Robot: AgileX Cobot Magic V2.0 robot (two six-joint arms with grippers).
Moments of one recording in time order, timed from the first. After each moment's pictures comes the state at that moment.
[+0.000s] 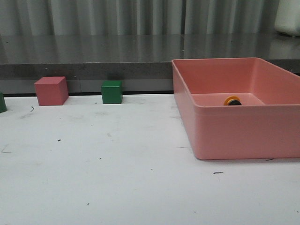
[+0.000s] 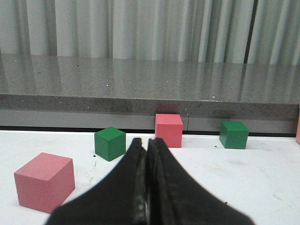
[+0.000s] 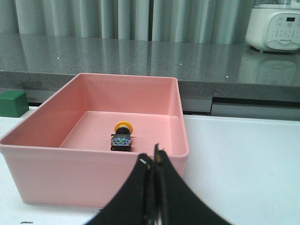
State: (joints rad) left arm -0.01 0.00 0.01 0.01 0.02 -0.03; right arm 0.05 -0.01 0.03 0.08 0.05 -0.07
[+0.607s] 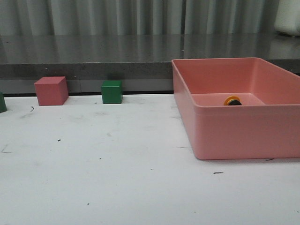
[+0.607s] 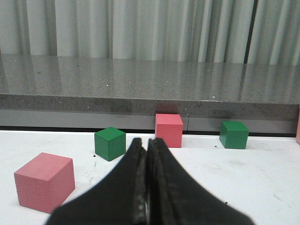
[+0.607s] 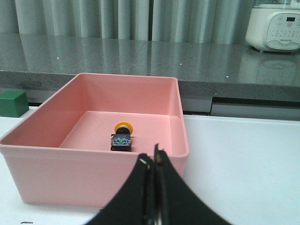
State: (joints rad) left arm -0.01 0.00 0.01 0.01 0.02 -0.03; right arm 0.05 -0.01 0.03 0.08 0.05 -0.07
